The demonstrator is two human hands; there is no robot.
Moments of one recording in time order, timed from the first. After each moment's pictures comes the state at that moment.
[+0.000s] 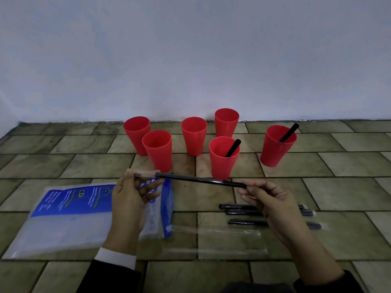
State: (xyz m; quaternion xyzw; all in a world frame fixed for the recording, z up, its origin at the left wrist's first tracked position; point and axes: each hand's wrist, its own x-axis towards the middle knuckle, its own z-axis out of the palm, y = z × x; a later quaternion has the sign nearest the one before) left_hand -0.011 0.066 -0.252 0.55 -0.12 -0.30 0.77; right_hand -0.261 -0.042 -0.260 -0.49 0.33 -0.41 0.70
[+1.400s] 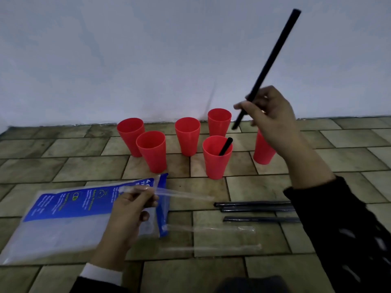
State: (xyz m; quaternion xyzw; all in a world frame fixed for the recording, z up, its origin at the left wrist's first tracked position) left_hand -0.015 0.091 -0.265 0.65 -0.21 -0.38 0.62; right_hand -0.223 -0.117 -0.146 -0.74 0.31 -0.47 0.37
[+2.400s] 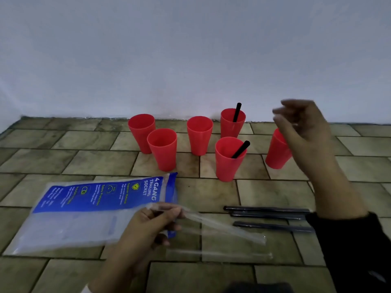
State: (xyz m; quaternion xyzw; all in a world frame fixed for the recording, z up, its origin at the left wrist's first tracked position) left_hand -0.042 0.111 -0.253 0.61 -0.22 -0.50 0.58; right_hand -0.243 -0.112 -0.167 -0.72 0.34 -0.51 0.33
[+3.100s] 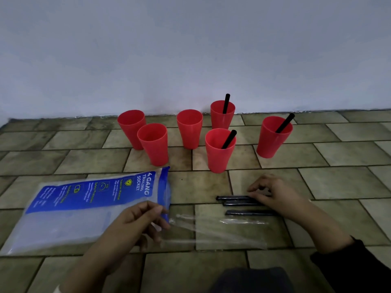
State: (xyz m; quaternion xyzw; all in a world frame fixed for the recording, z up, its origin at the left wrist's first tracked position) left_hand -0.030 0.128 -0.244 0.66 -0.30 -0.51 0.46; right_hand -0.293 -0.090 -0.283 -0.87 0.40 -0.11 0.25
